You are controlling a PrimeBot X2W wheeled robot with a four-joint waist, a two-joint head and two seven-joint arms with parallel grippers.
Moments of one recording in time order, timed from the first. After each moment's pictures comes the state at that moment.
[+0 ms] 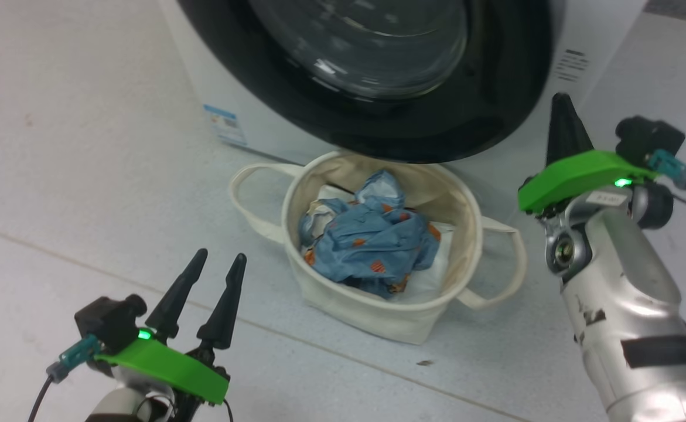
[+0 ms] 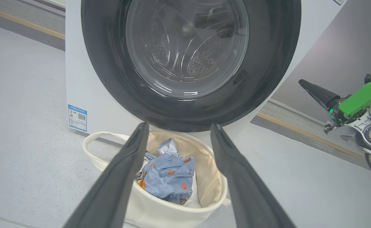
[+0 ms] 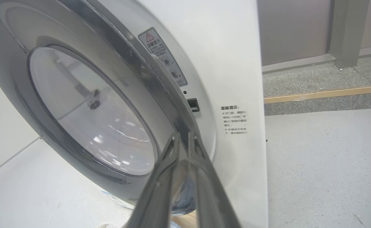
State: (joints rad) left arm -0.26 0.28 -0.37 0.20 -0.66 -0.12 -0.19; right arm -0.79 -0.07 0.07 0.79 0.39 0.13 -0.25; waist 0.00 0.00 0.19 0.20
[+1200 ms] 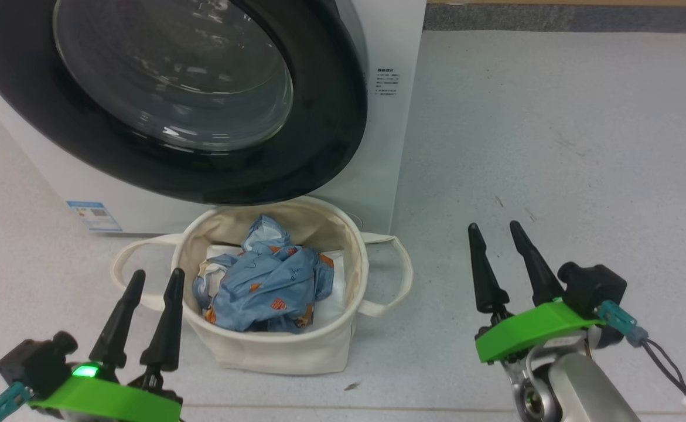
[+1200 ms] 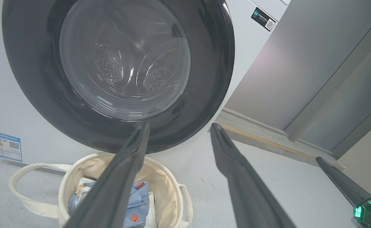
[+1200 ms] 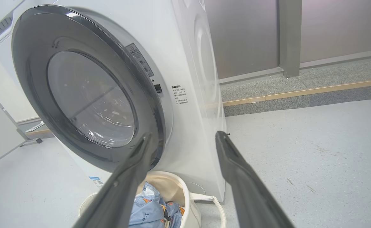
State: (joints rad) left arm -0.09 0.35 -0.24 0.02 -0.76 -0.06 -0.21; right arm -0.25 -0.07 0.26 0.27 0.38 0.13 -0.24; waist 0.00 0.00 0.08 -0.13
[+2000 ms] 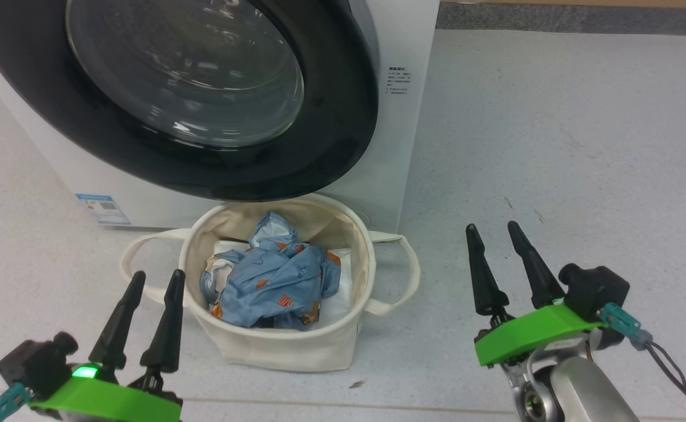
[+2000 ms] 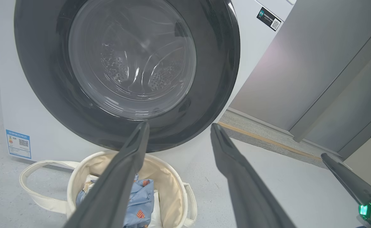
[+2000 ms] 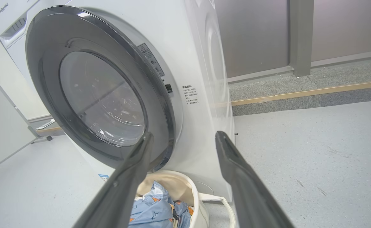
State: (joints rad) left arm -0.08 0.36 -0.25 0.01 -0.76 -0.05 -0.21; right arm -0.22 -0.06 0.25 0.20 0.38 0.13 -0.20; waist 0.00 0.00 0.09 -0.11
